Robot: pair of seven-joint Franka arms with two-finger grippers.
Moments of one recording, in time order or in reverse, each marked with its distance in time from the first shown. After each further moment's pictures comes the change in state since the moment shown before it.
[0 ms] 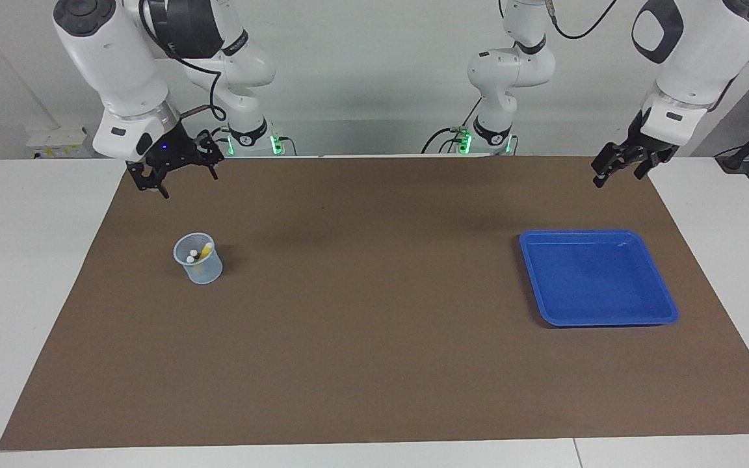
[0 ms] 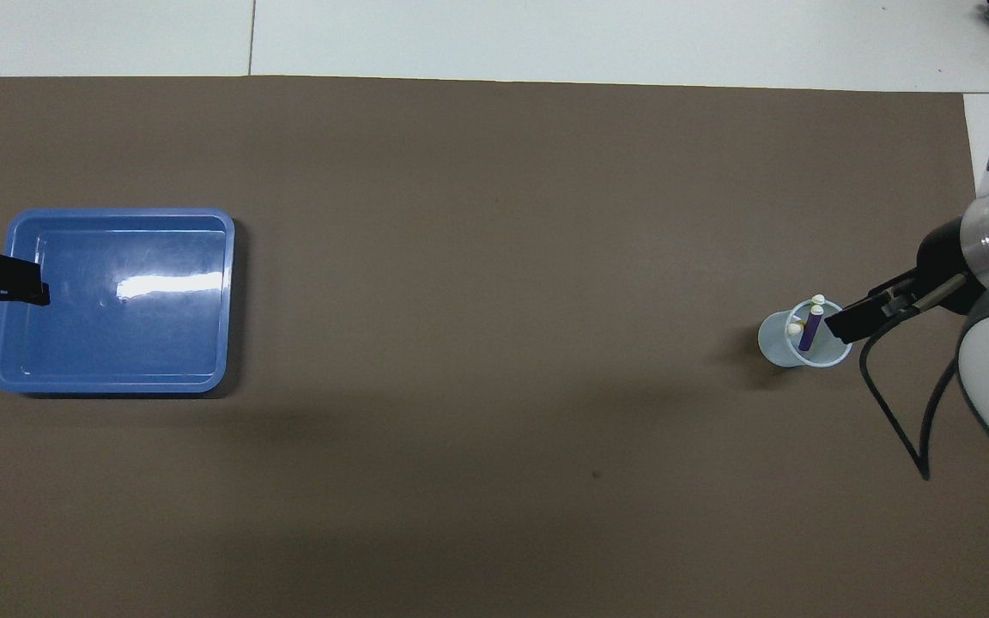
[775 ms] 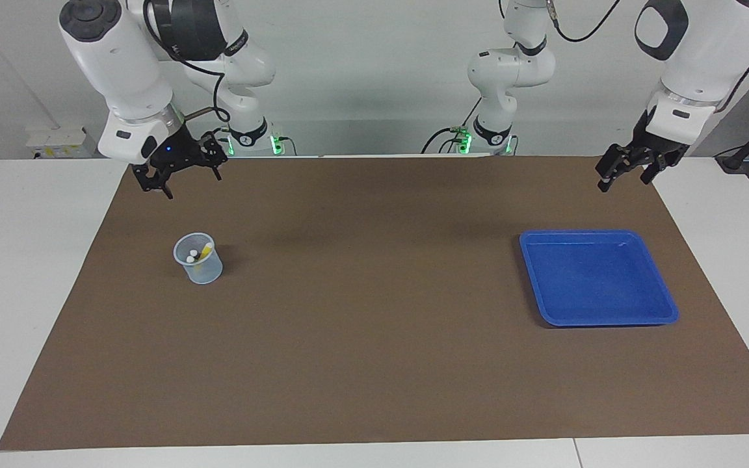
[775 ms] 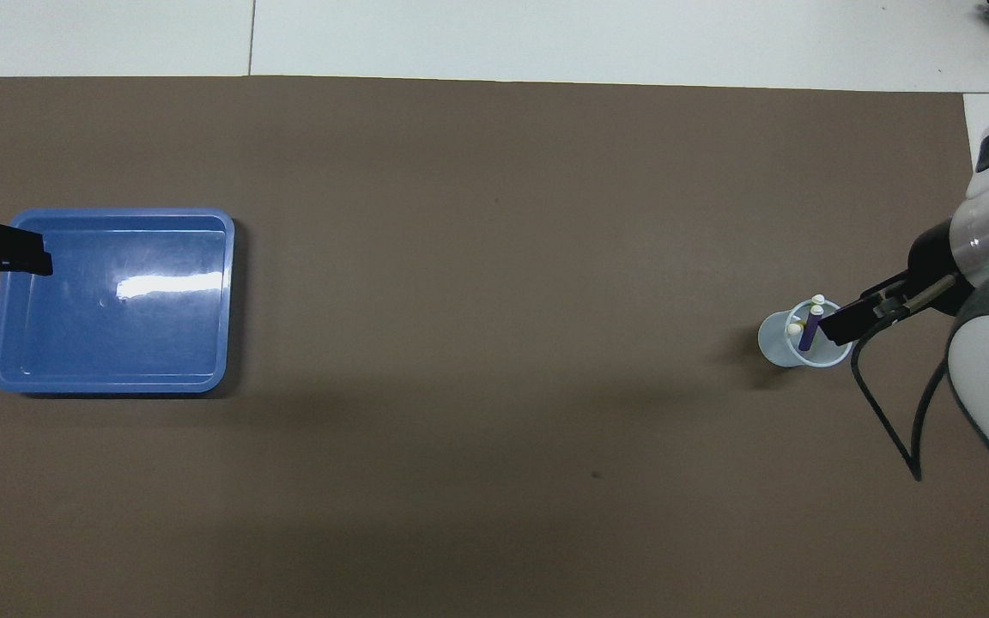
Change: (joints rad) left arm -0.017 0.025 -0.011 0.055 0.000 0.024 0.000; right arm -0.002 0.003 0.010 0.001 0.000 -0.011 0.012
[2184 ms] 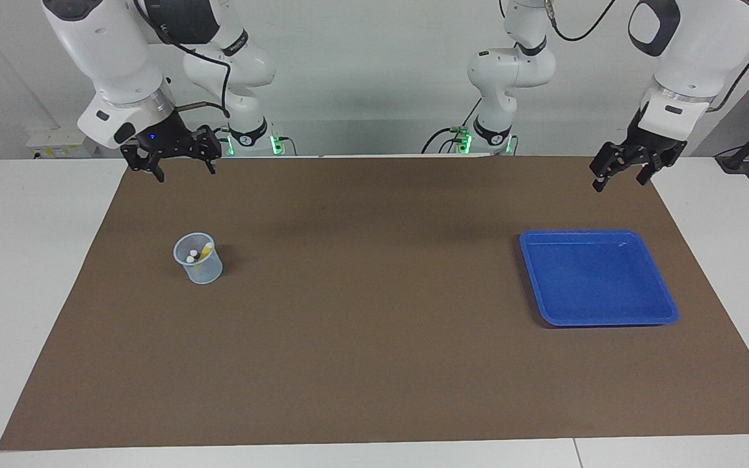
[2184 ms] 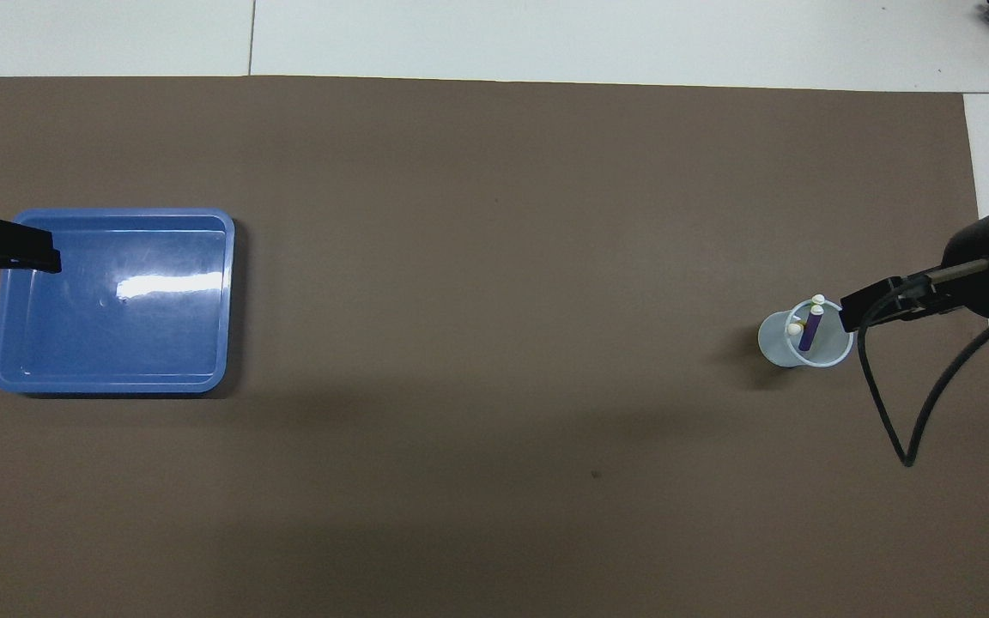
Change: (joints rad) left arm -0.025 0.000 0.007 0.009 0.000 -0.002 0.000; right arm -0.003 0.000 -0.019 0.063 0.000 -0.079 0.270
